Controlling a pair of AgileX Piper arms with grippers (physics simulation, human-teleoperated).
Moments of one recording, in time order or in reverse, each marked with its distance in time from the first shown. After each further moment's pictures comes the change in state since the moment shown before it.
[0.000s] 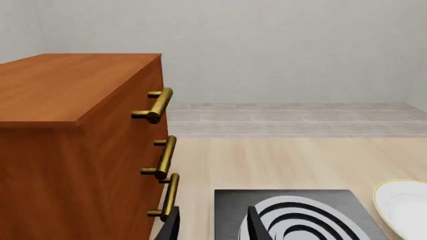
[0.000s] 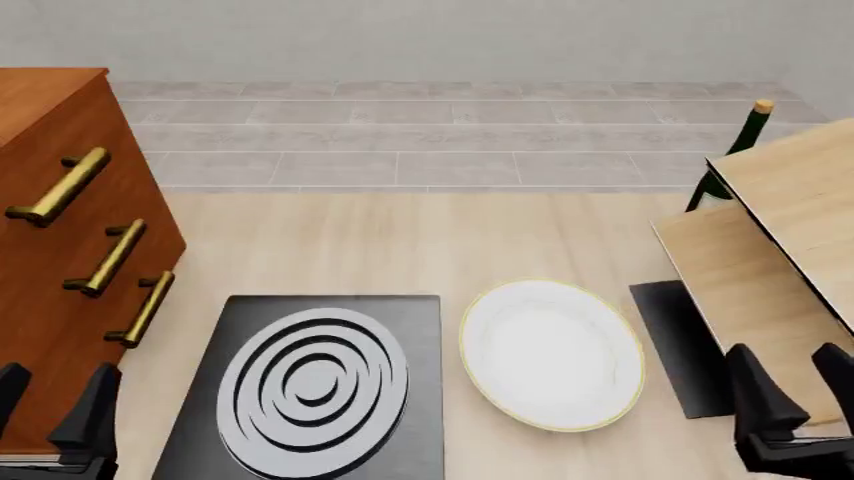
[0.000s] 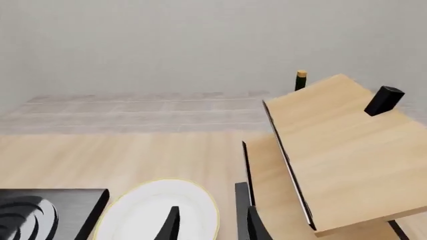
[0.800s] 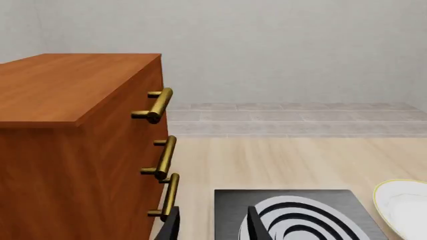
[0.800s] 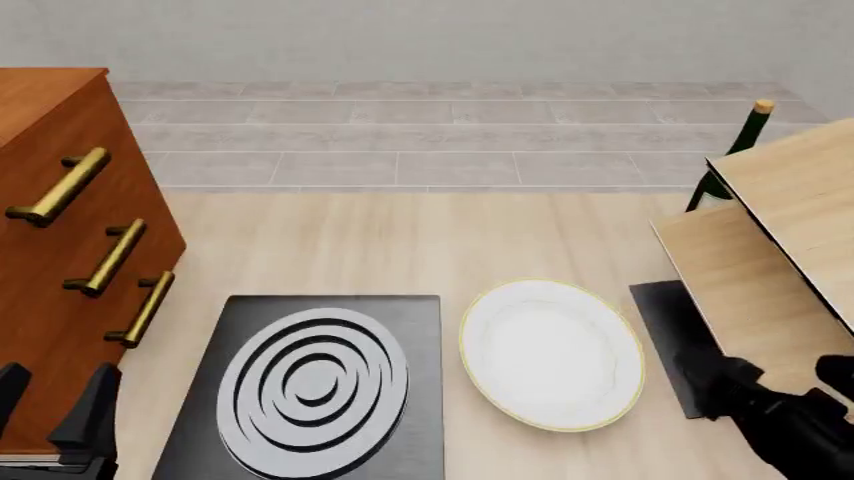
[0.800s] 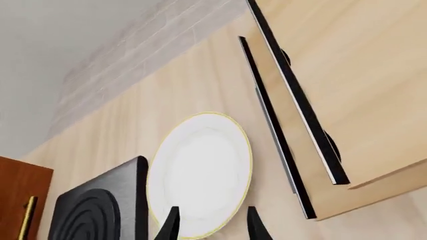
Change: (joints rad) left arm 0.000 0.000 0.000 0.000 0.000; right arm 0.072 0.363 -0.151 0.267 0.578
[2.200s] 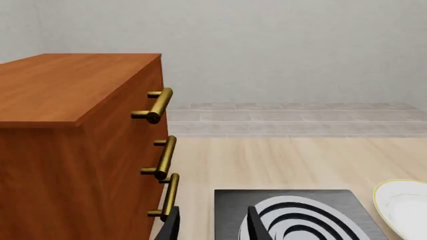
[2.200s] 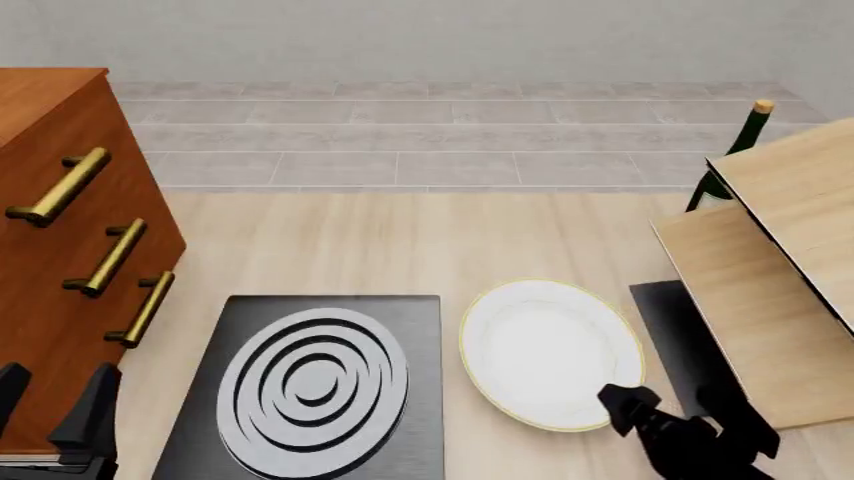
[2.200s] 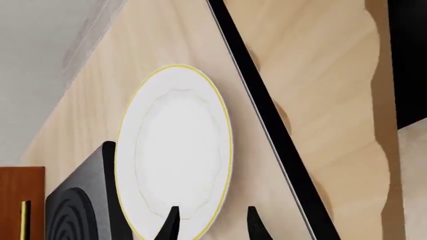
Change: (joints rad) left arm 0.000 0.000 0.000 0.000 0.000; right arm 0.138 0.891 0.230 -0.948 0.300
